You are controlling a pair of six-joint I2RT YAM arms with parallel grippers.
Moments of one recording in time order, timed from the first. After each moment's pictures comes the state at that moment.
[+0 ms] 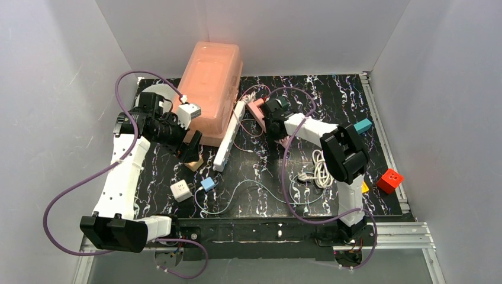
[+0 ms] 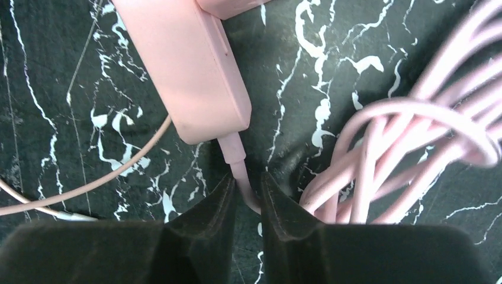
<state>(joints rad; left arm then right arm) -0.09 1.23 1.41 -1.35 0.48 0.51 0.64 2.02 1.47 -0.51 0.22 0.36</state>
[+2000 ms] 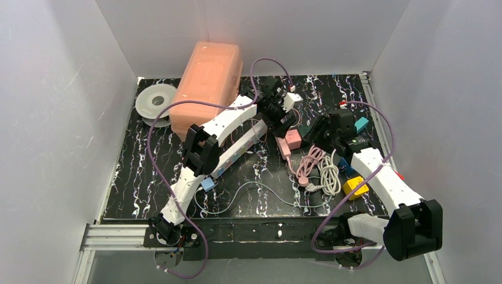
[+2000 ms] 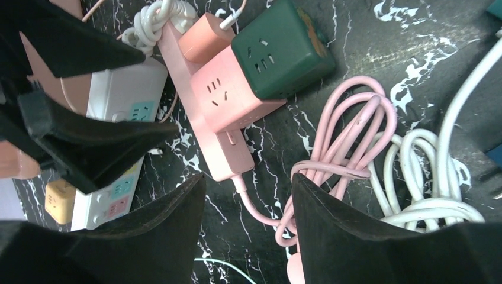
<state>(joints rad) -0.70 2.38 2.31 -0.98 0.39 0.32 0.30 1.16 0.87 -0.45 -0.01 0.70</state>
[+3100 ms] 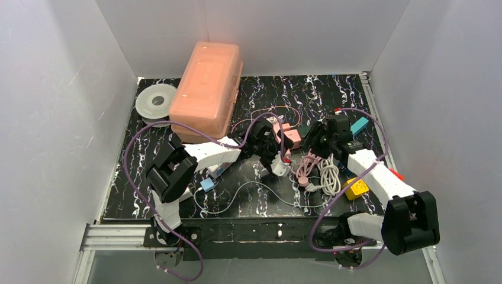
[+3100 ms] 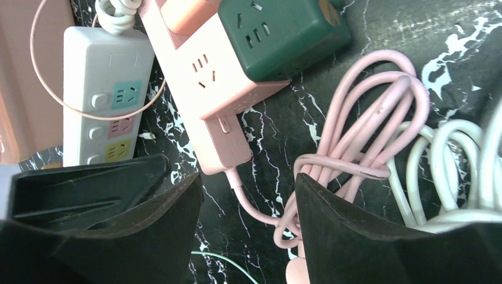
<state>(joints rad) -0.84 1.85 1.22 -0.11 0.52 1.40 0.29 1.23 0.78 -0.35 -0.11 0.72</state>
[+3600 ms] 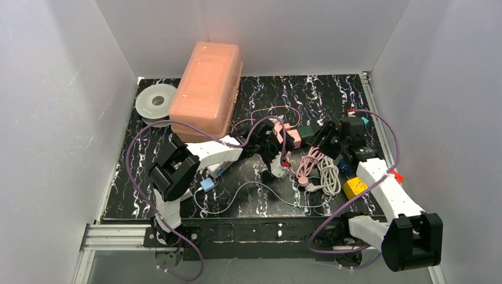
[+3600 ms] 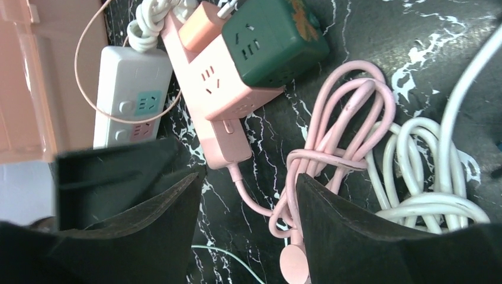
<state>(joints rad) -0.85 1.87 1.22 -0.11 0.51 1.68 0.18 1.07 0.73 -0.38 -0.18 0.71</state>
